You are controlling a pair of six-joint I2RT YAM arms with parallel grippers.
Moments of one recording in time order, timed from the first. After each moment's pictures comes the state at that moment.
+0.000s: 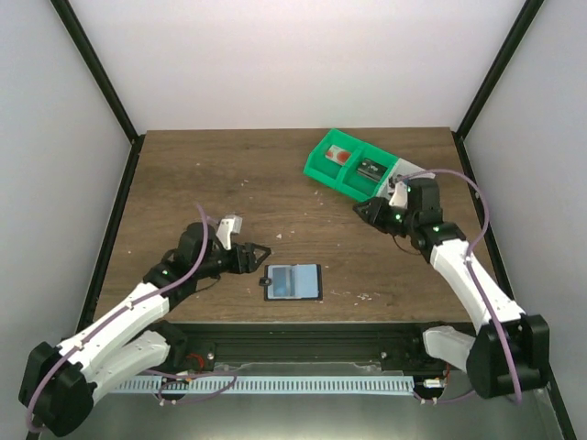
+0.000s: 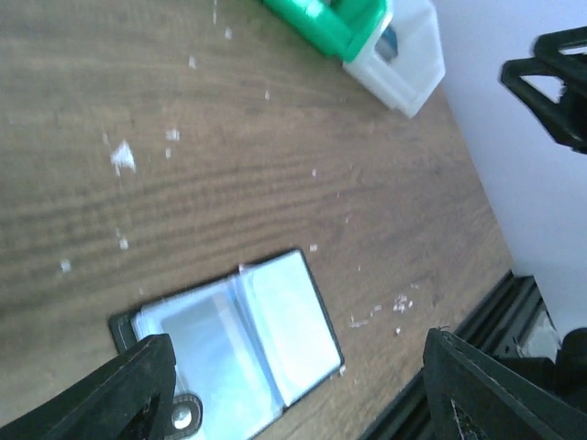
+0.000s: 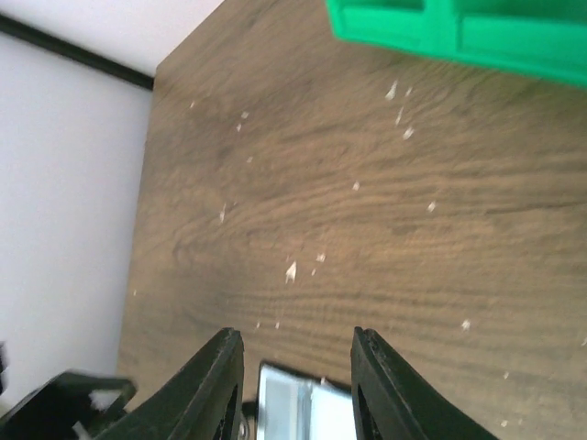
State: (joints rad) left arm -0.58 0.88 0.54 -0.20 0.34 -0.60; right arm 0.16 1.17 0.83 -0.31 -0.54 0.64
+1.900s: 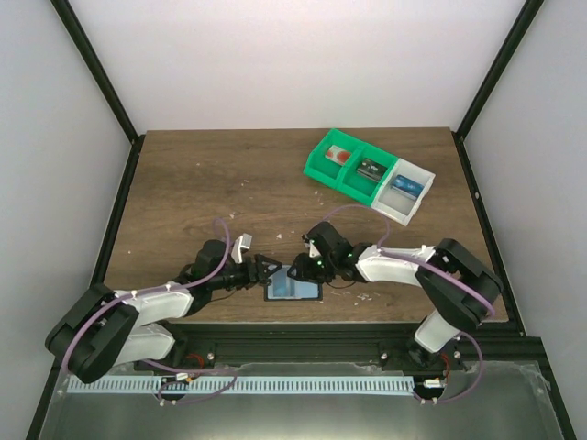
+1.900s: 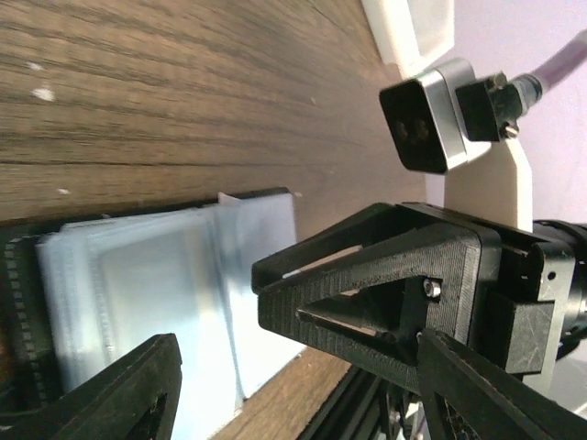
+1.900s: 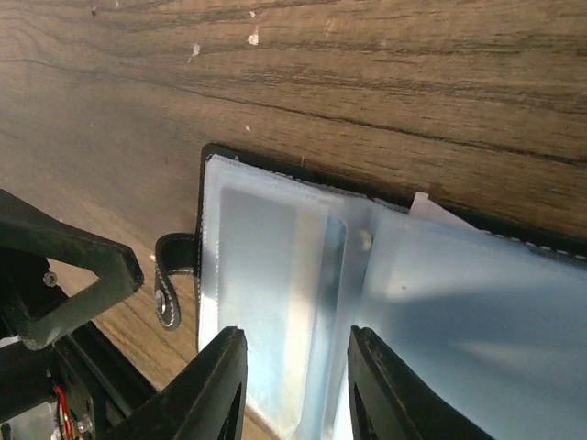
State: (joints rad) left arm -0.61 1.24 0.23 0.52 0.54 -1.03; right arm 0.83 1.57 0.72 -0.04 -0.36 0.85
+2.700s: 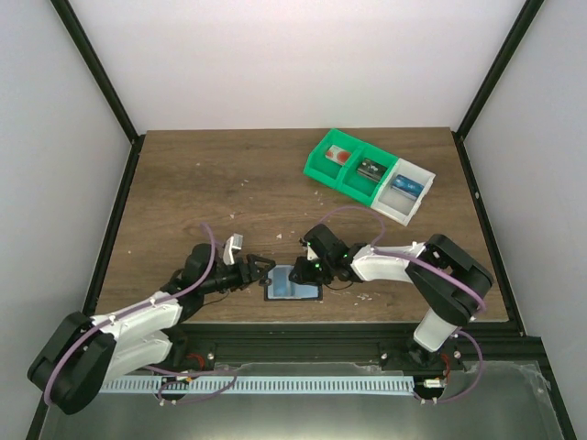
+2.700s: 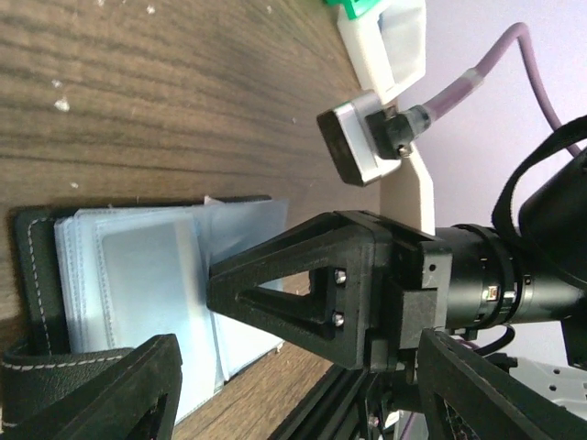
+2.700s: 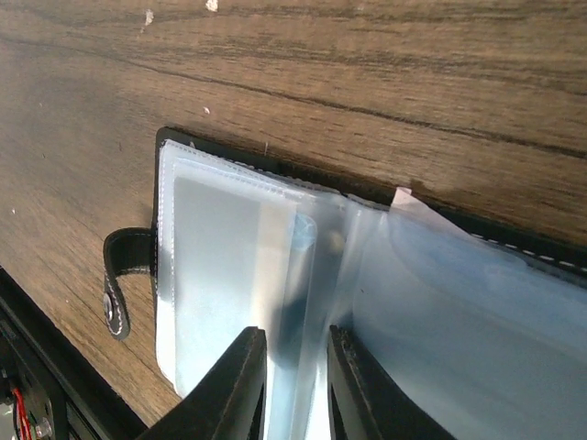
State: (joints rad) left arm -0.58 1.03 0.20 0.40 0.51 -1.05; right arm 0.84 1.65 0.74 -0.04 -0.35 0.81
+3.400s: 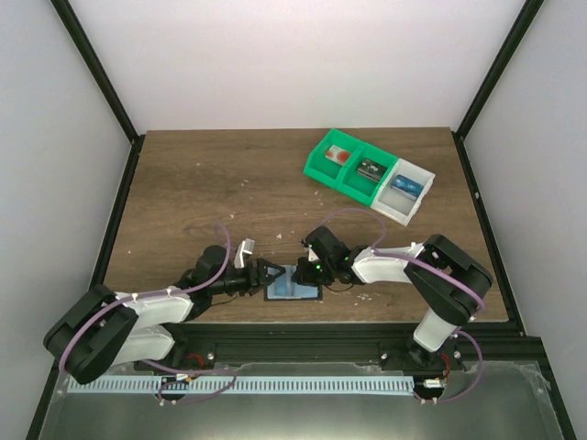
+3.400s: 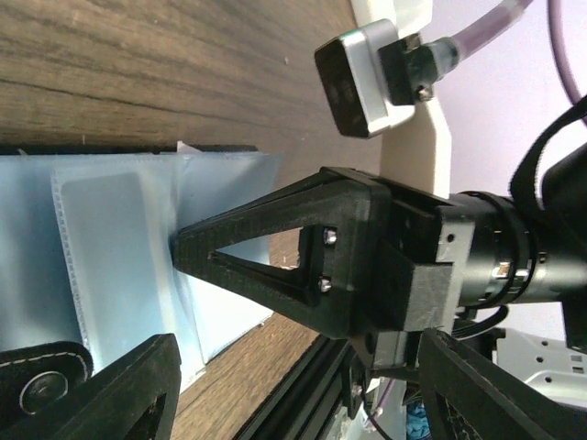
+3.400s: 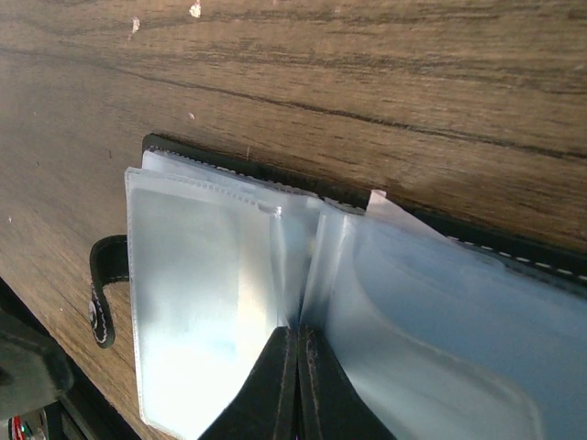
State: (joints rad) left arm -0.65 1.22 0.19 0.60 0.56 -1.14; right arm 0.84 1.65 0.70 0.01 -0.34 0.83
